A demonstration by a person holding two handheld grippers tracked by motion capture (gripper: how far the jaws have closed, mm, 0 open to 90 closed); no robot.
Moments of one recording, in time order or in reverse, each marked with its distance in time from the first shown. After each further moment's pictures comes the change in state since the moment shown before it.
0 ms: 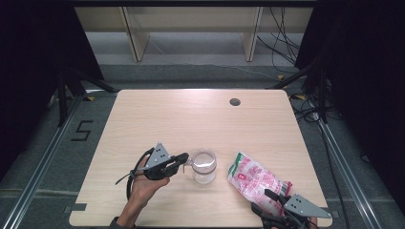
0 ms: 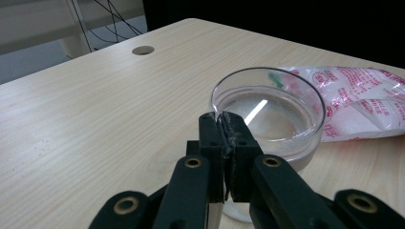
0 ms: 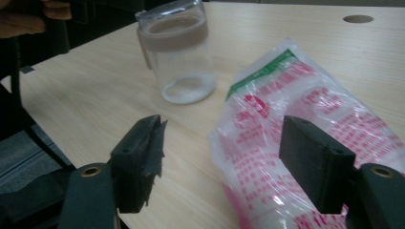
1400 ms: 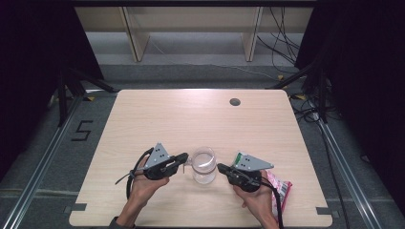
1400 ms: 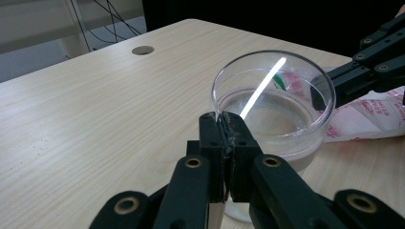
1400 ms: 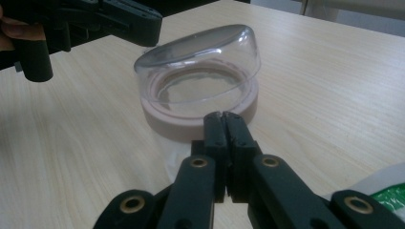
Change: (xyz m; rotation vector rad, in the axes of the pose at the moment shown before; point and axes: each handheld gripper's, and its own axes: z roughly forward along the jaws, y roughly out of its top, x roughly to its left) left arm 0.003 -0.003 0.001 -0.013 -0.014 -0.020; right arm 0.007 0.065 0.124 0.081 0.119 -0.147
